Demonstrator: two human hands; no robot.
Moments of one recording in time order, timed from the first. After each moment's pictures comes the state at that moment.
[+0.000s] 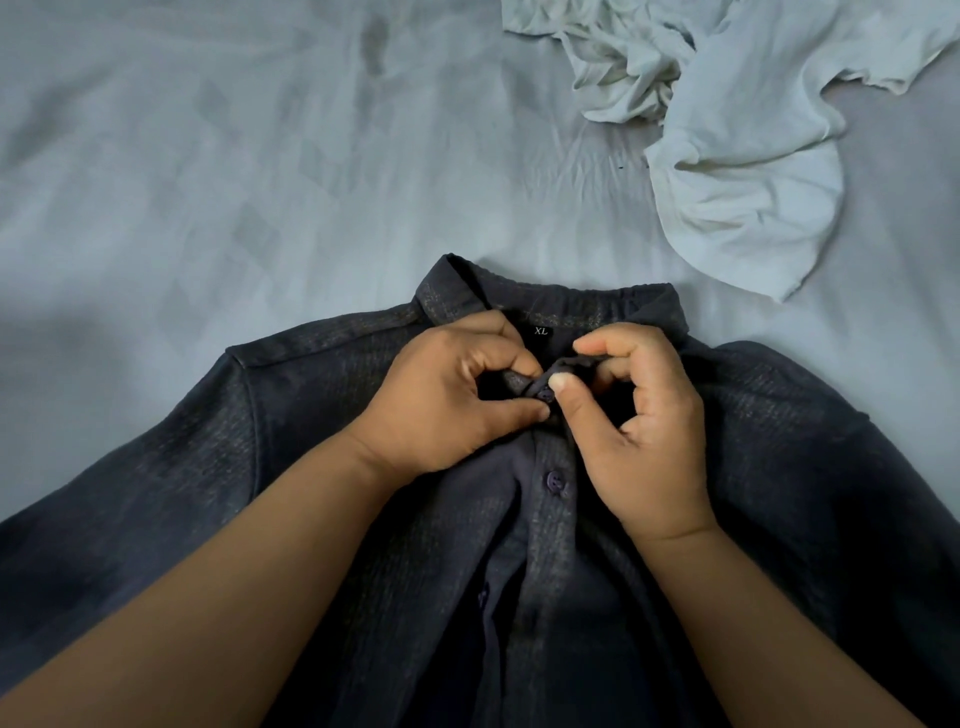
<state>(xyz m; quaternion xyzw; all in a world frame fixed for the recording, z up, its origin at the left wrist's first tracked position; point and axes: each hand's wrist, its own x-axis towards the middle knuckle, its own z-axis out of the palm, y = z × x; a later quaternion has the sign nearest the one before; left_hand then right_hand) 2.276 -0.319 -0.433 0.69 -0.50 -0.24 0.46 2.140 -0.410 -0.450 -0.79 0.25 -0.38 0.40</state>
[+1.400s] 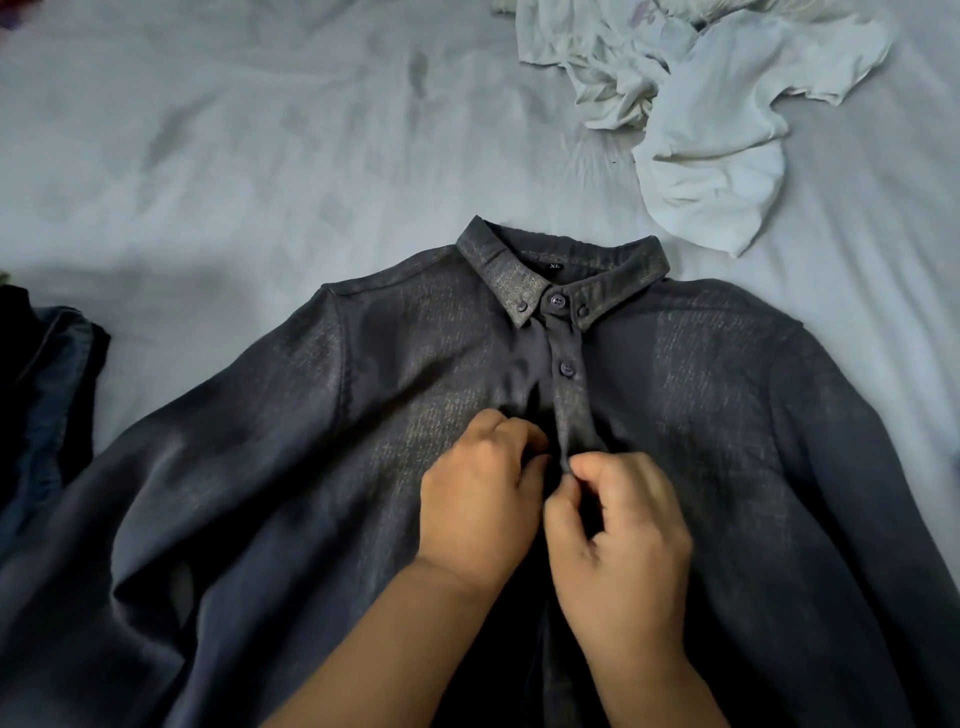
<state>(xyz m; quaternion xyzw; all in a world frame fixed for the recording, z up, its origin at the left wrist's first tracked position) 2.156 -0.226 -0.394 0.87 -0.35 -0.18 0.28 2.063 -0.272 -0.417 -0.82 0.37 -0.38 0.22</state>
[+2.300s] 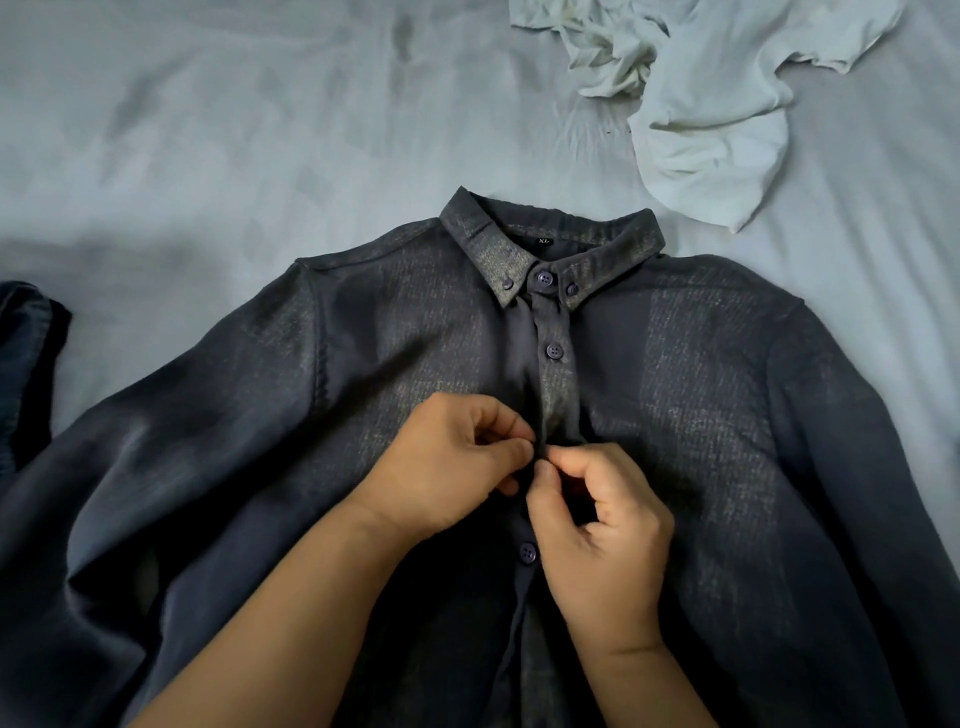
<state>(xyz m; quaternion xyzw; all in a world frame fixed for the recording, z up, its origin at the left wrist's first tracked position) 2.181 -0.226 -0.389 0.74 -0.28 -0.43 0.43 2.060 -0.276 -0.440 -0.77 0.33 -0.42 0.34</state>
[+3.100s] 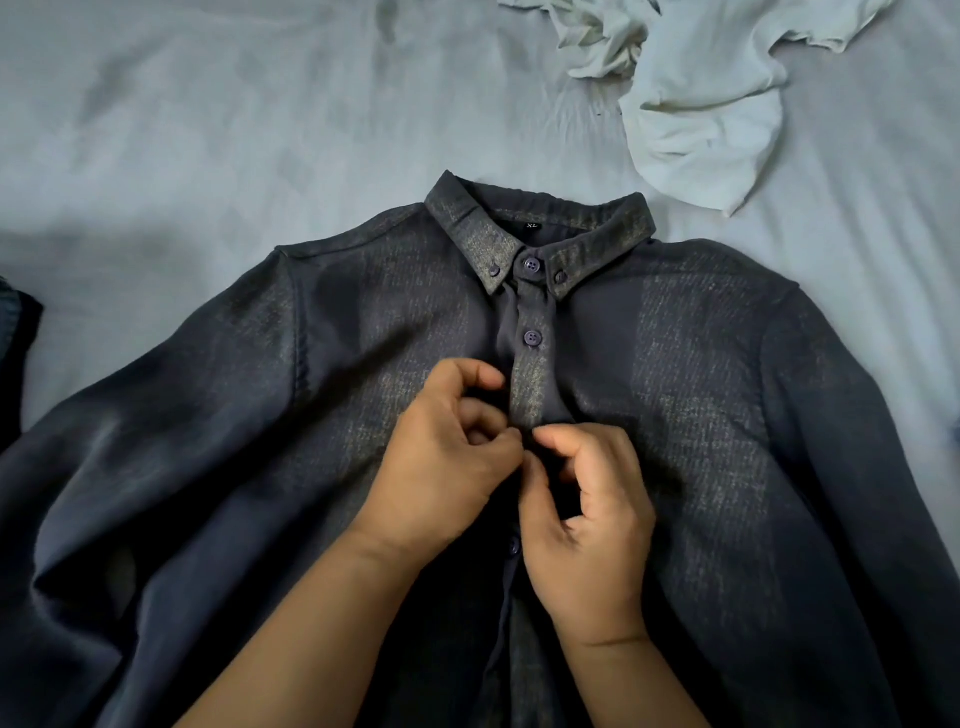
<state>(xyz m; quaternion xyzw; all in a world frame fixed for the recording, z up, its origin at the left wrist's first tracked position) 2.166 -0.227 -0.411 0.72 -0.23 -0.36 0.55 2.061 -0.275 -0.444 -0.78 0.34 -0.41 0.34</state>
